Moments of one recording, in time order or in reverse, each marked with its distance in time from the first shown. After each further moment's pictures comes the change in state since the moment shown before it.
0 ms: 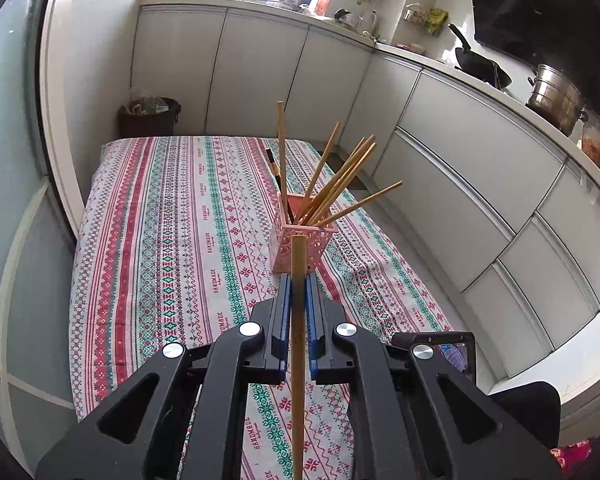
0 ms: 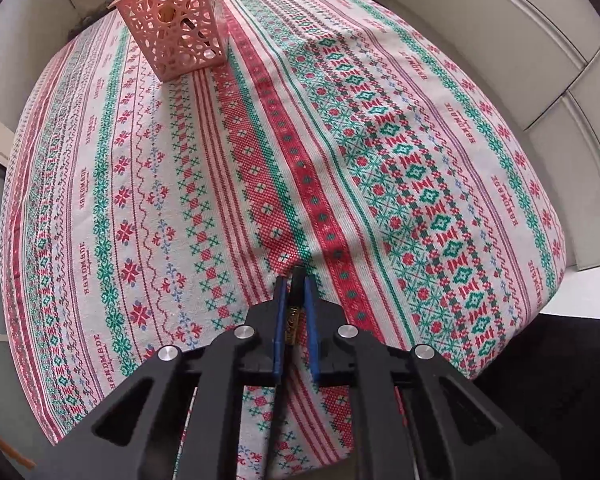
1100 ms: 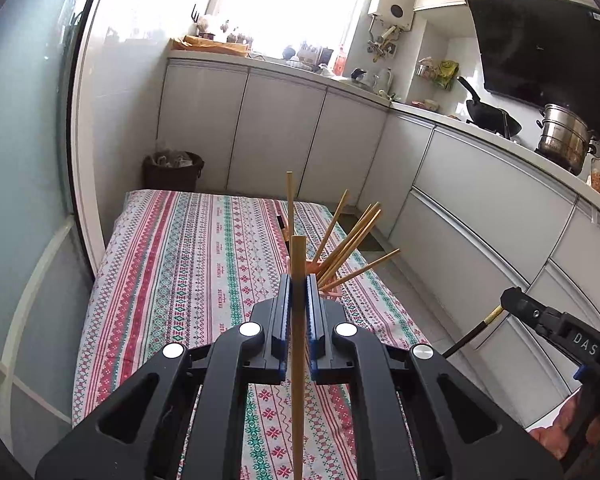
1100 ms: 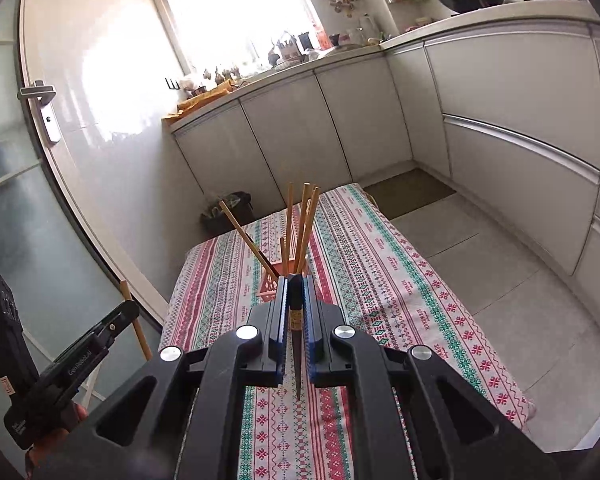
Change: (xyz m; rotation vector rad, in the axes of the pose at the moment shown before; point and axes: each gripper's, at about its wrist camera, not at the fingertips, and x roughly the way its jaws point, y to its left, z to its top) left arm -0.024 -0.024 0.009 -0.014 -0.237 0.090; right arm -0.212 -0.102 0.038 -0.018 -0.701 0.453
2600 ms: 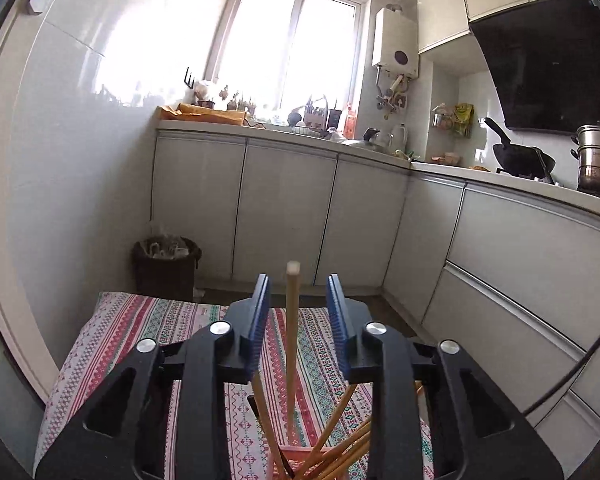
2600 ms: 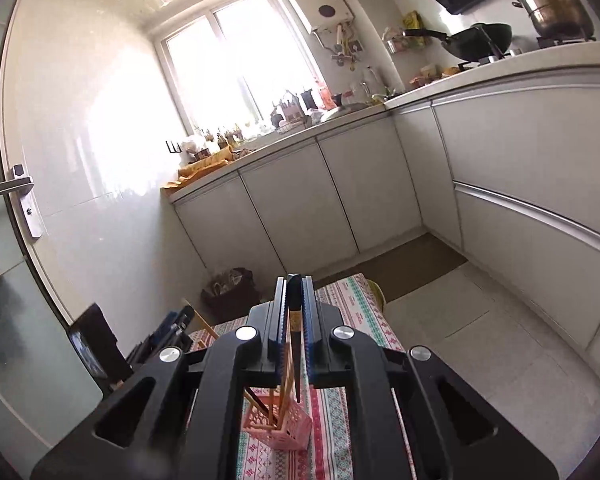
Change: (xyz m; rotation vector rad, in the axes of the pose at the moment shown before) left arm 0.155 -0.032 0.093 0.044 -0.286 0.088; right arm 0.049 -0.039 0.146 -0.004 -0.205 0.058
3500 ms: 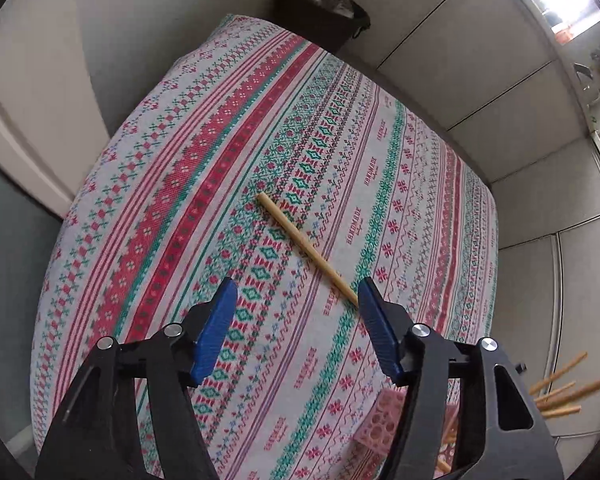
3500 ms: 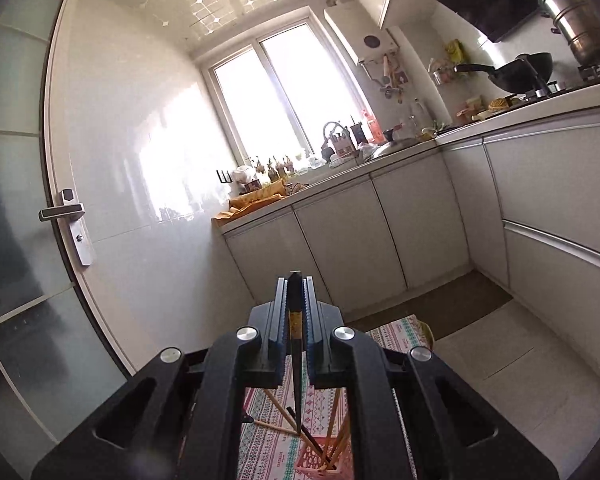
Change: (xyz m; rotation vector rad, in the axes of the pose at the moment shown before) left arm 0.128 0.212 -0.085 -0.566 0.874 0.277; right arm -0.014 0.030 0.030 -0.025 -0.115 0.153
